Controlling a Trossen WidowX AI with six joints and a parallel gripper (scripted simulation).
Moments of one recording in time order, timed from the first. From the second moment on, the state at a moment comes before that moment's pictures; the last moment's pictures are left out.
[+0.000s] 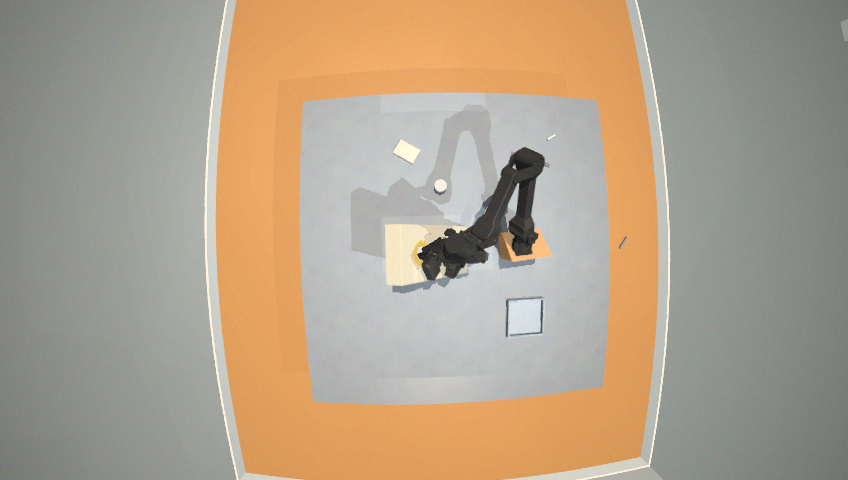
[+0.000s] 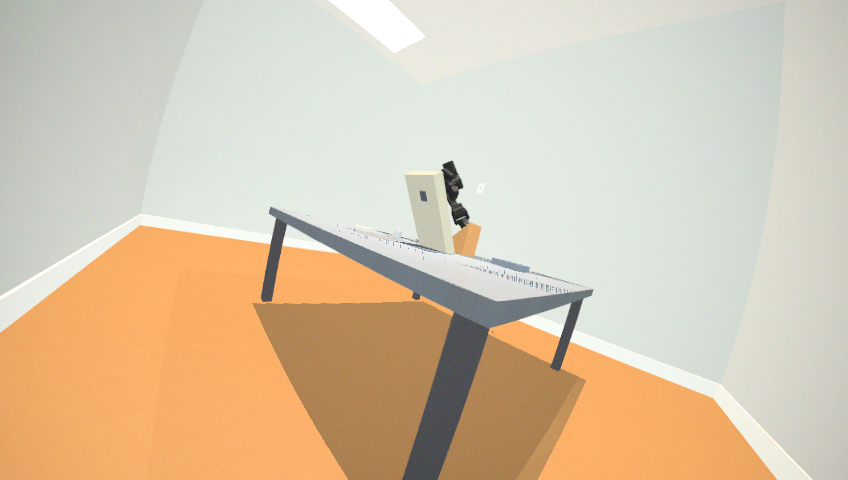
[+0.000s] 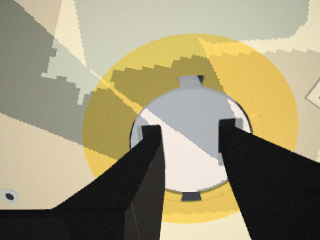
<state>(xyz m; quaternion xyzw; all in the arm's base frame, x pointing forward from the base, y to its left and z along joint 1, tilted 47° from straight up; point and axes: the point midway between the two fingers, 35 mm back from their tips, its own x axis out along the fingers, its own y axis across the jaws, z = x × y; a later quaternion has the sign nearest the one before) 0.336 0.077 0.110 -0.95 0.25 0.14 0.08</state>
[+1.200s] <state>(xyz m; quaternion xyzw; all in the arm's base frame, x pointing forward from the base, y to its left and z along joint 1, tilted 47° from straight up) 0.336 0.076 0.110 -0.95 0.25 0.14 0.08</state>
